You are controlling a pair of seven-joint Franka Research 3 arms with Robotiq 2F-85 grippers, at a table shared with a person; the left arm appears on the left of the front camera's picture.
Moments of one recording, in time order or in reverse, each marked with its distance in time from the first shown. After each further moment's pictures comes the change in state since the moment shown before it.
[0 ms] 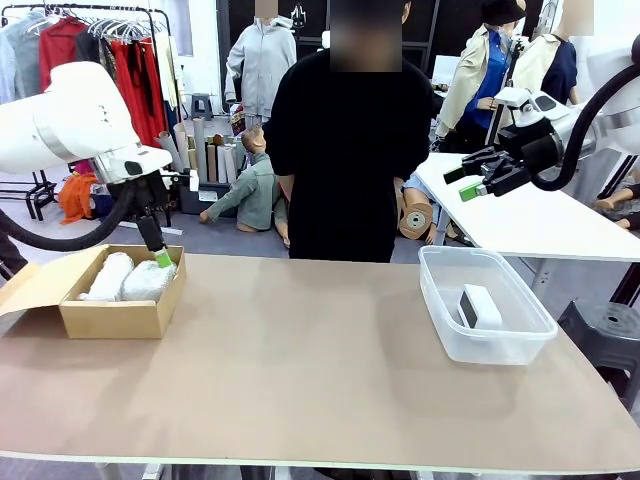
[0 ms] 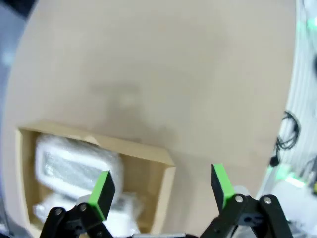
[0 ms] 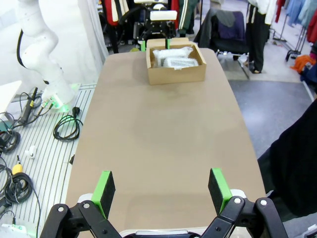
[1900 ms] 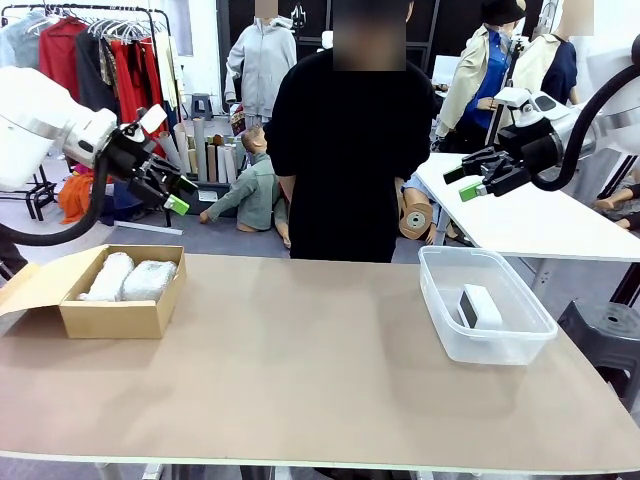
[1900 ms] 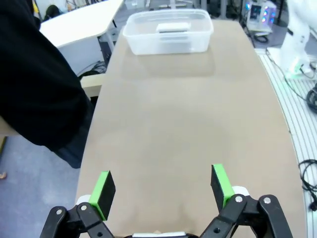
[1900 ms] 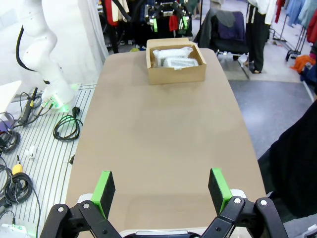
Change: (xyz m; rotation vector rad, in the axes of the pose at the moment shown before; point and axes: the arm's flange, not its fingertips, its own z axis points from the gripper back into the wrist) left arm -0.016 0.039 0.047 0.018 -0.680 -0.298; right arm 0.000 0.000 0.000 0.000 0.000 0.000
